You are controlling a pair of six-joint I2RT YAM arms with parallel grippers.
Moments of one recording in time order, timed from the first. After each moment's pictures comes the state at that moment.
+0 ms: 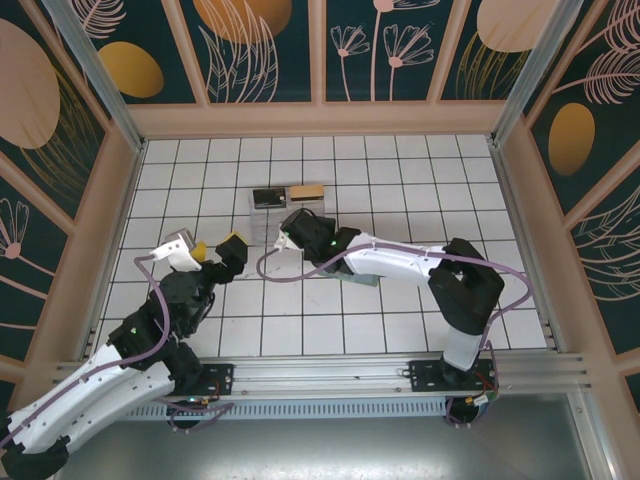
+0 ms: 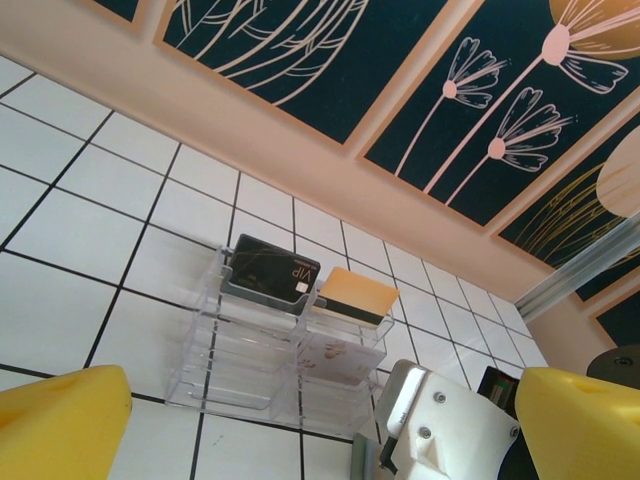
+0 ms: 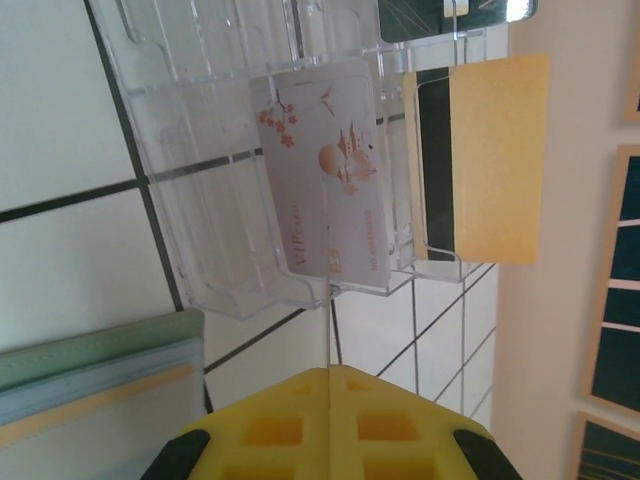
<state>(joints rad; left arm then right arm) -0.86 0.44 0.53 -0.29 -0.65 -0.74 1.00 1.78 1.24 -0.35 0.60 -0.77</state>
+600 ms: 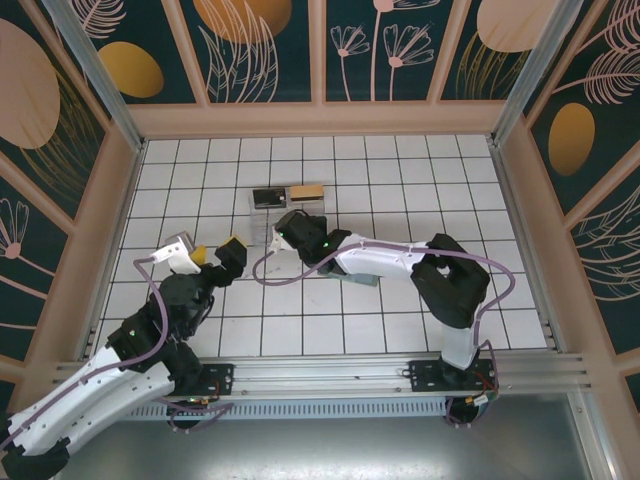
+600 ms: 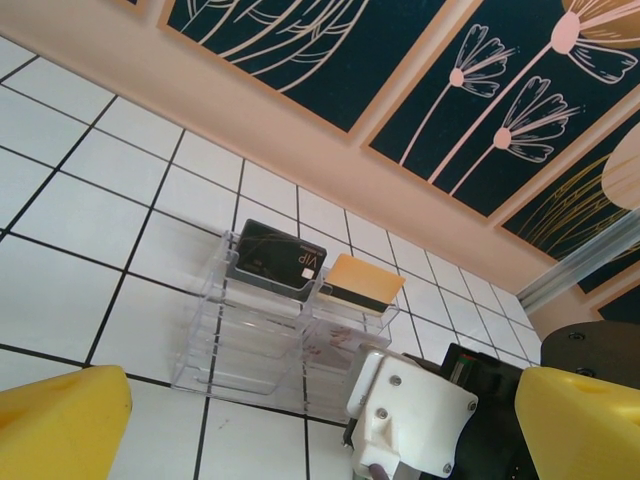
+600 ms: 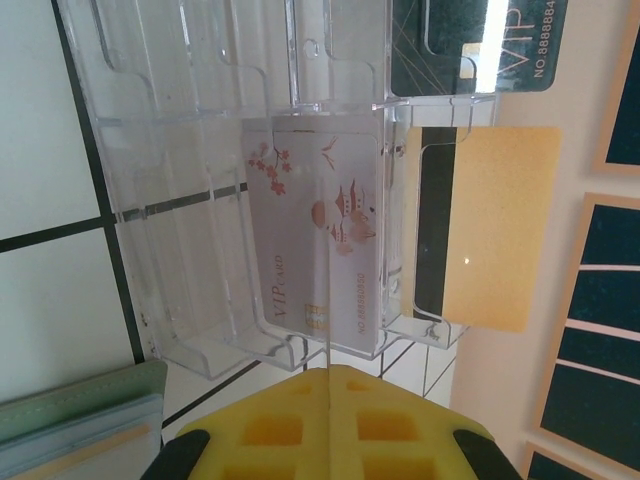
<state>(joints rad) -0.86 0.41 0.51 -0.33 -0.64 -0.77 1.00 1.87 1.26 -0.23 0.63 -0.89</state>
